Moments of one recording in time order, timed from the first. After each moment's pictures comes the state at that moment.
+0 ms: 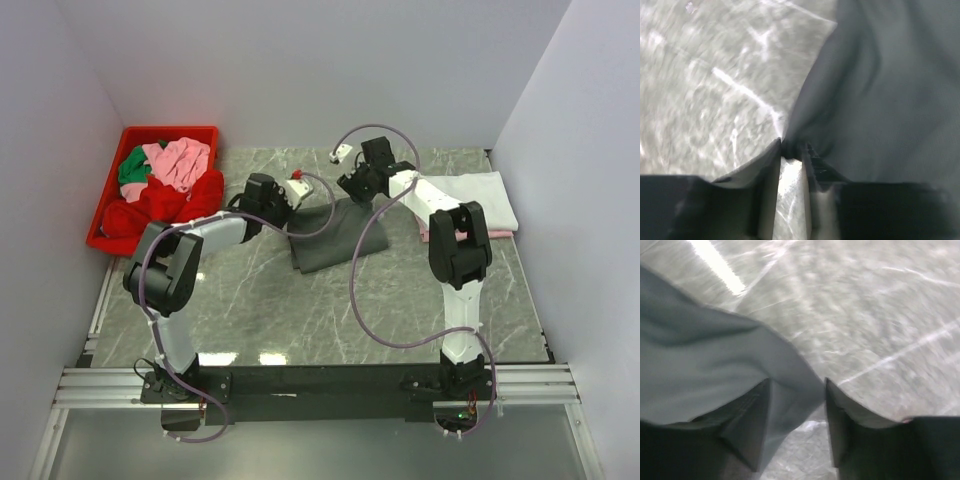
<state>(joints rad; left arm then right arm) -0.42 1.86 1.13 0.14 0.26 0.45 0.34 2.12 1.71 -0.45 -0.19 -0.60</state>
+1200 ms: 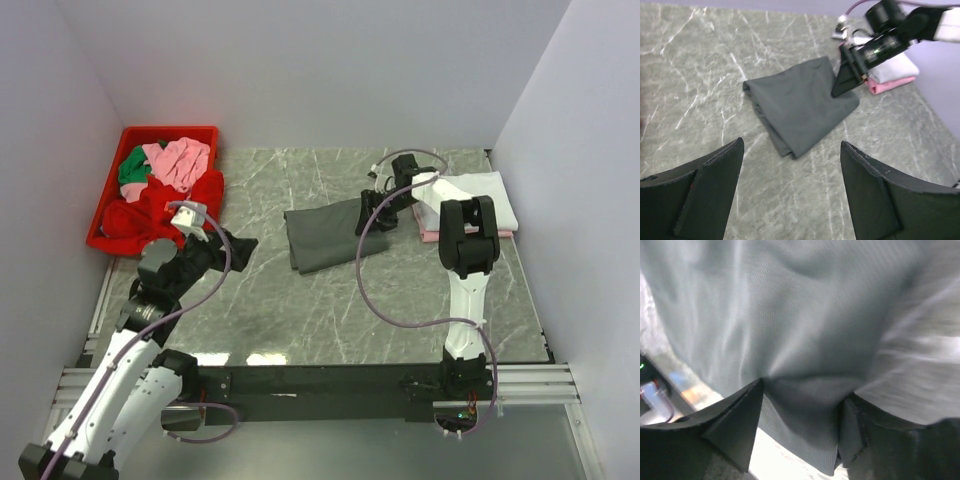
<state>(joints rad) -0.29 0.64 0.59 -0.09 0.23 -0.36 0.17 2.21 1.67 -0.76 -0.64 -0.01</state>
